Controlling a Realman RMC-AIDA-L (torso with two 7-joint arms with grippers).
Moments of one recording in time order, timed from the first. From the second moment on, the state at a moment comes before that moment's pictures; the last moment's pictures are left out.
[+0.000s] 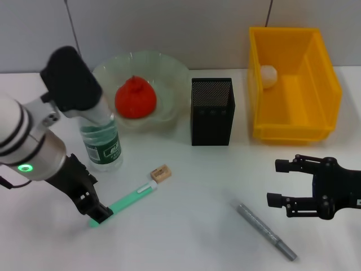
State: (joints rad) left arm -0.55 -2.08 1.44 1.47 2.66 1.67 -2.36; right arm 0.36 2.06 -0.79 -0.80 -1.90 -1.66 1.34
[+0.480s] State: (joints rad) left arm -0.58 -2.08 1.61 1.37 2.73 1.57 -2.51; right arm 0.36 2.06 -0.79 -0.77 -1.91 -1.64 1.30
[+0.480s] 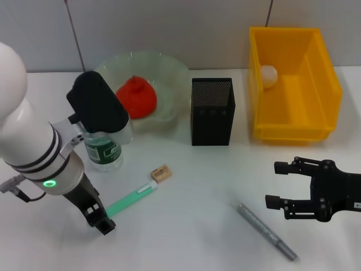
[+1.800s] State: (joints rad) left arm -0.66 -2.08 1.63 1.20 2.74 1.51 -2.52; right arm 0.37 2.06 -0.79 -0.76 -1.91 -1.63 1.30
